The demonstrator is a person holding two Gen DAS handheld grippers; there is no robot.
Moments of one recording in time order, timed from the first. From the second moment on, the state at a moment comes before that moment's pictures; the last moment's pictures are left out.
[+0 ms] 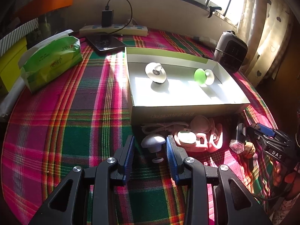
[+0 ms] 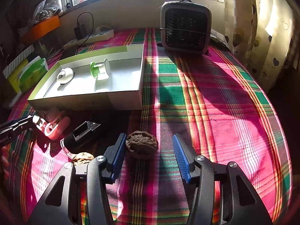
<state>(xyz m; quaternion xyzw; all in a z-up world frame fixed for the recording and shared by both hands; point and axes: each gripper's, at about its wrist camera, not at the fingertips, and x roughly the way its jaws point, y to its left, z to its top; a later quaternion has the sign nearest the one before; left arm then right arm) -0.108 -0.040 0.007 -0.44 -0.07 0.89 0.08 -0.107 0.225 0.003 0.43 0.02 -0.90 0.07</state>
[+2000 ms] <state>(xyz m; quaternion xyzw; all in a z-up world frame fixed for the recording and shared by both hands) -0.110 -0.032 0.036 -0.41 -0.06 0.90 0.09 -0.104 0.210 0.029 0.40 0.03 -0.91 0.10</state>
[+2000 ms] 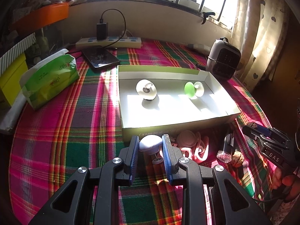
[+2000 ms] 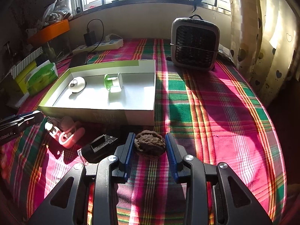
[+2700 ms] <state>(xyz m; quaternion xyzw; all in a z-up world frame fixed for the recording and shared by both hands) -0.161 -0.003 0.052 -0.40 -0.03 0.91 0.12 -0.158 0.186 0.053 0.39 0.06 -0.91 0.13</state>
